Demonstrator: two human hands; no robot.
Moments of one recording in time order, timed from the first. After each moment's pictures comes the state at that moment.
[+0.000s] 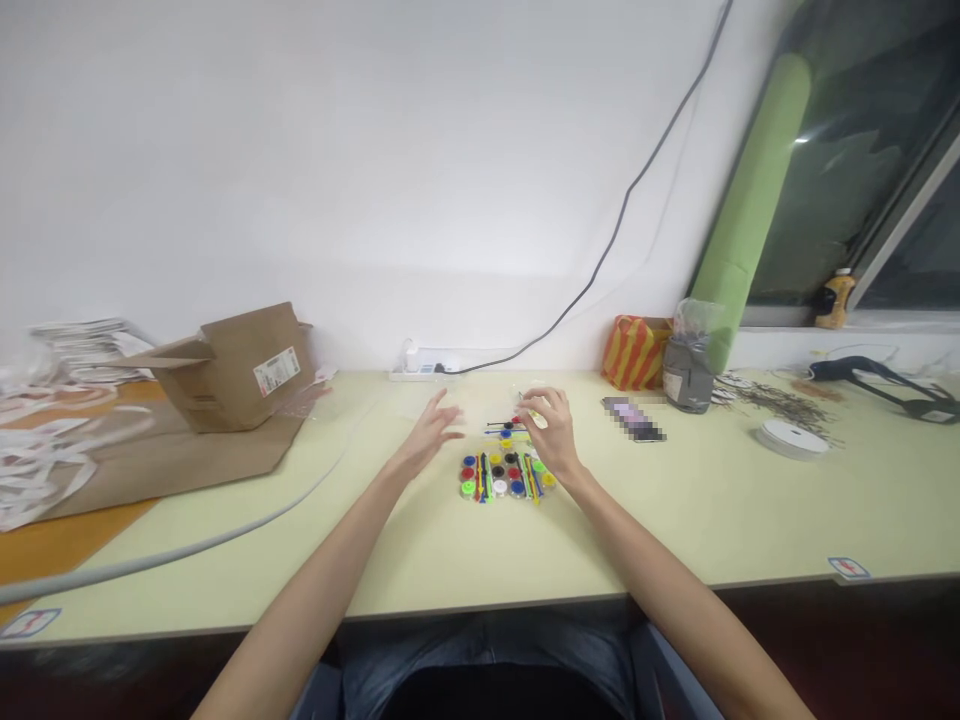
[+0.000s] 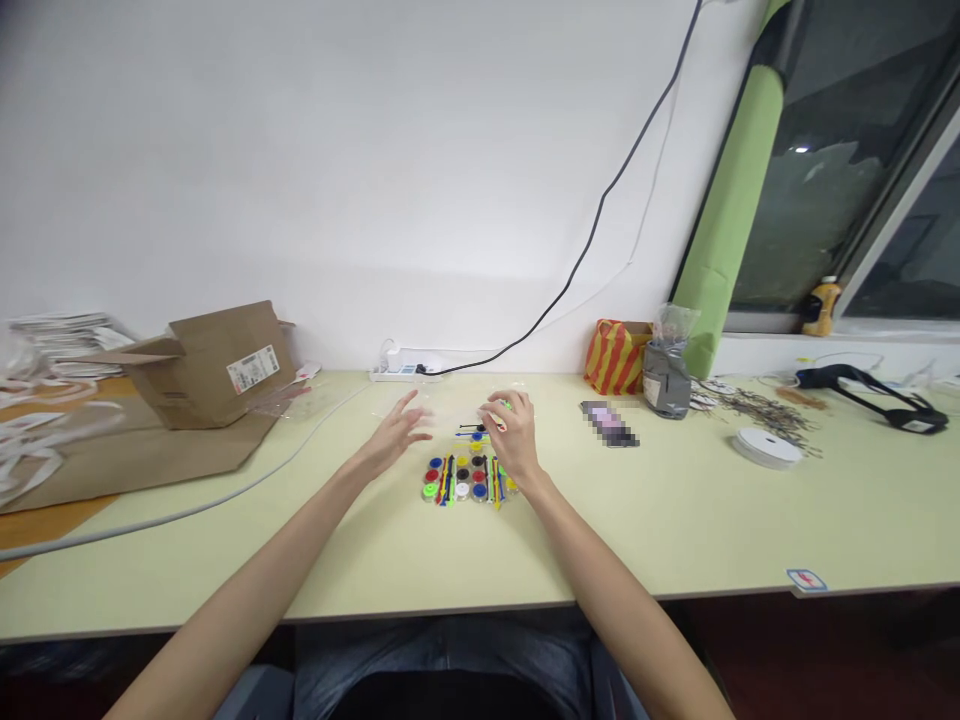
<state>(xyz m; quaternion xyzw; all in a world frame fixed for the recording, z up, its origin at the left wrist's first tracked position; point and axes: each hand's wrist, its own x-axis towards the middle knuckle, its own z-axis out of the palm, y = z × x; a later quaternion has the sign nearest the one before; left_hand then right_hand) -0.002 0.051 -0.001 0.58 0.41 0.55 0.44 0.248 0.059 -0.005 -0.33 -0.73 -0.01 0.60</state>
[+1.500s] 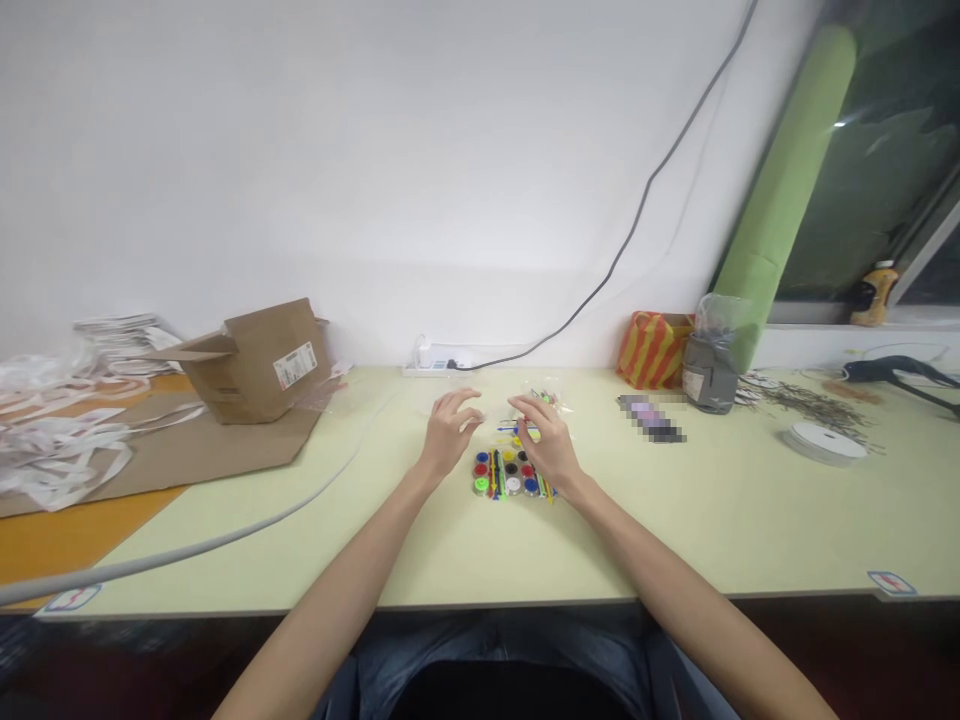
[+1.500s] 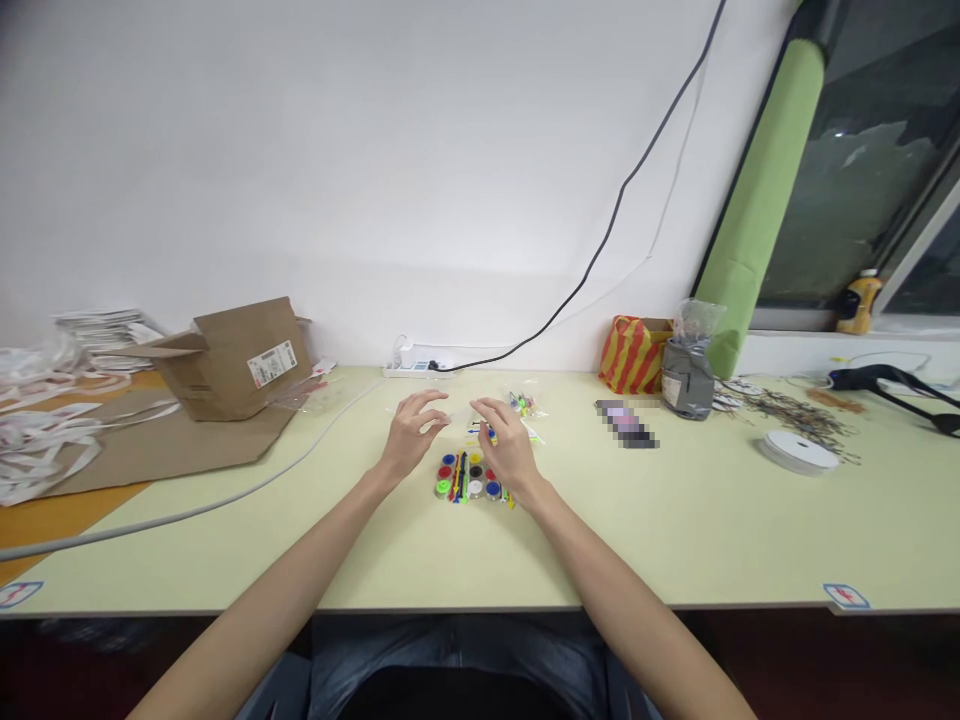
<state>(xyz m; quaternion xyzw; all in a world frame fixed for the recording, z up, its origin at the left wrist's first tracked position) 0.012 0.048 -0.004 0.78 0.40 0.46 -0.15 0.223 0.037 -0.010 -0.29 -0.77 0.00 0.57</state>
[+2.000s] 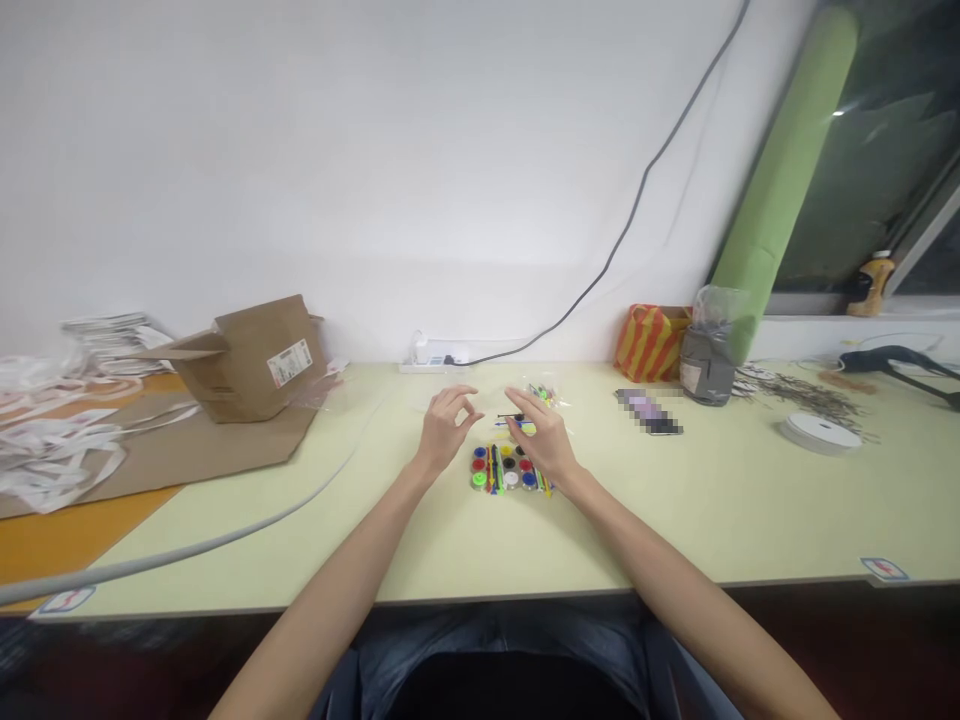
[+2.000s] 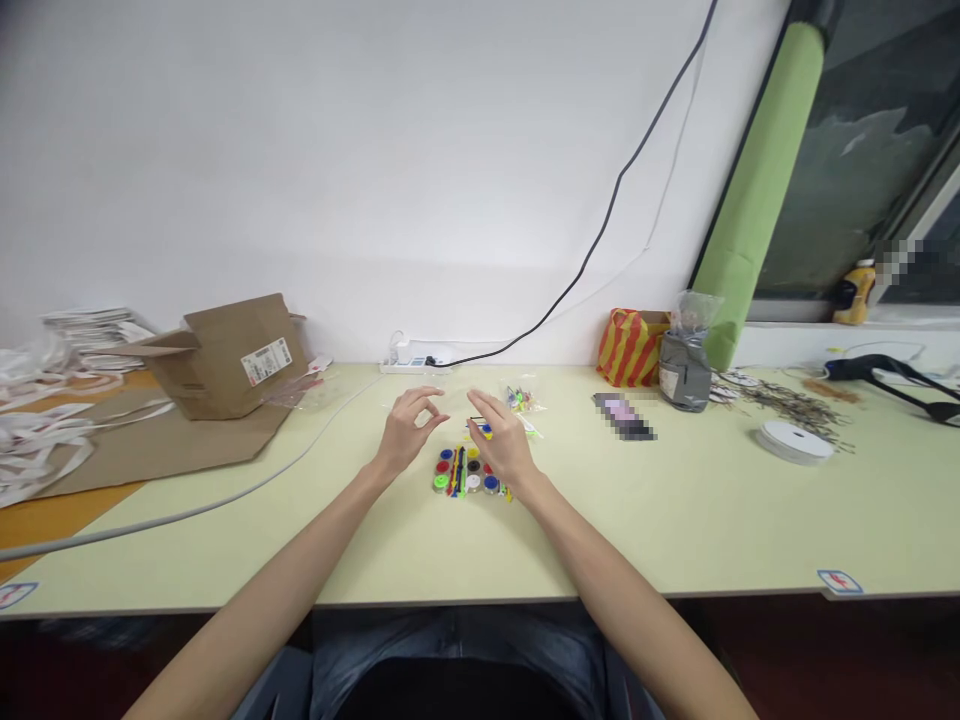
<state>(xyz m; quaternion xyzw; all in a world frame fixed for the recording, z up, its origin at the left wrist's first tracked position) 0.014 0.046 0.001 0.77 0.40 0.48 -0.10 0.223 0.042 -0.015 -0.28 -0.78 0.03 0.56</state>
